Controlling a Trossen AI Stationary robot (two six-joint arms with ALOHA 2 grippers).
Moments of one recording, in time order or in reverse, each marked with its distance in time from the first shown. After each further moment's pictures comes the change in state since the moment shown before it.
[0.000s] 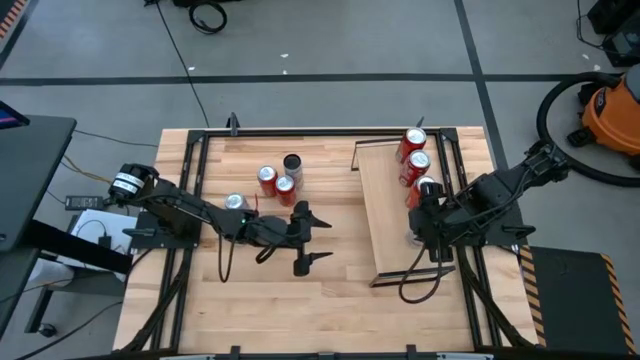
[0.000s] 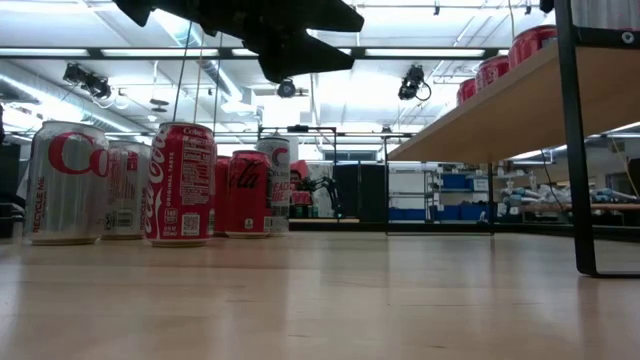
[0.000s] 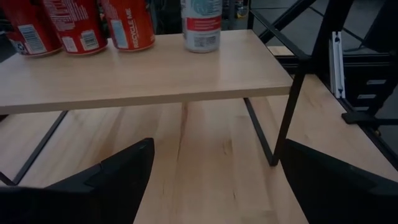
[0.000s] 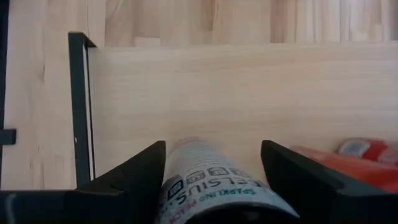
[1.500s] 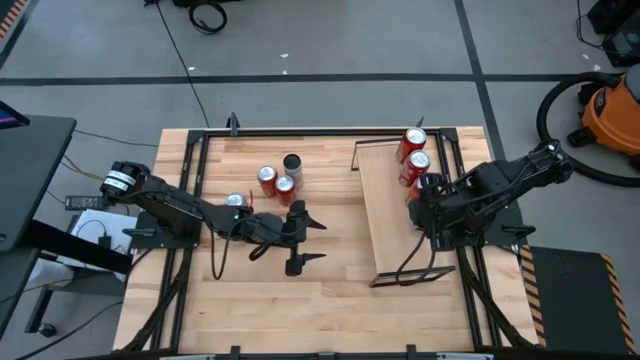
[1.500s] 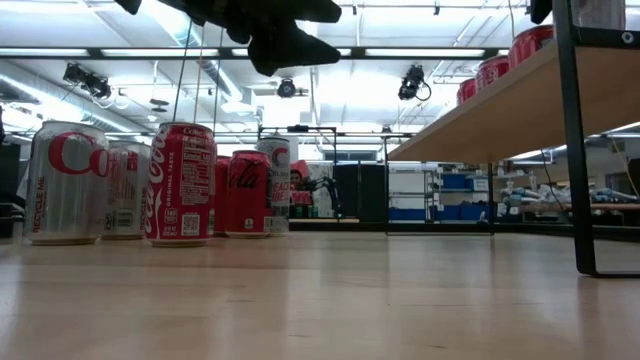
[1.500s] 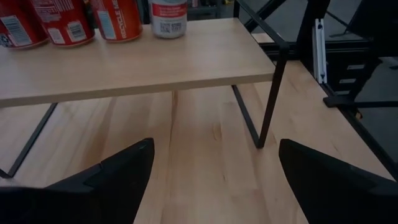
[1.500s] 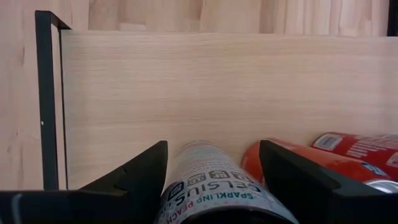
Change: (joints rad) left arm 0.000 -0.077 0.002 -0.133 0.061 -0.002; right arm -0.104 -0.026 0.000 -0.027 -0.036 -0.137
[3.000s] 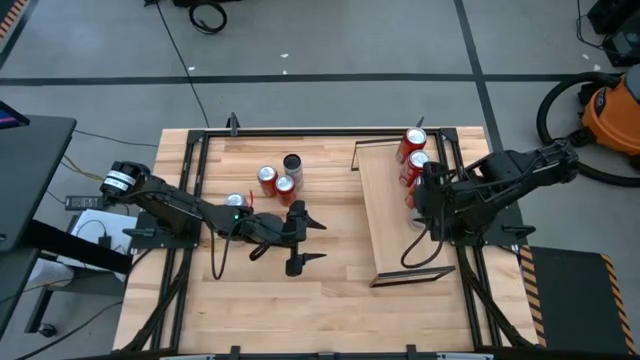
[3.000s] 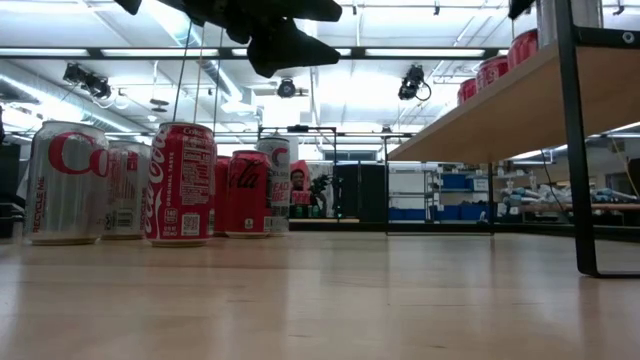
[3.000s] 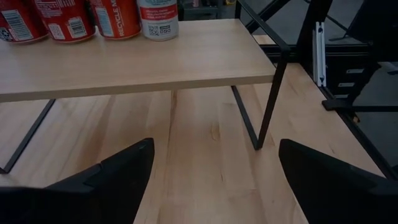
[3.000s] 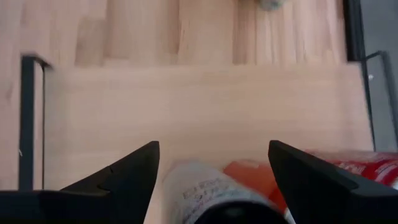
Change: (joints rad) left arm 0.000 0.001 -0.001 0.001 0.000 -0.027; right arm -0.057 -0.076 -0.009 0.086 0.069 -0.061
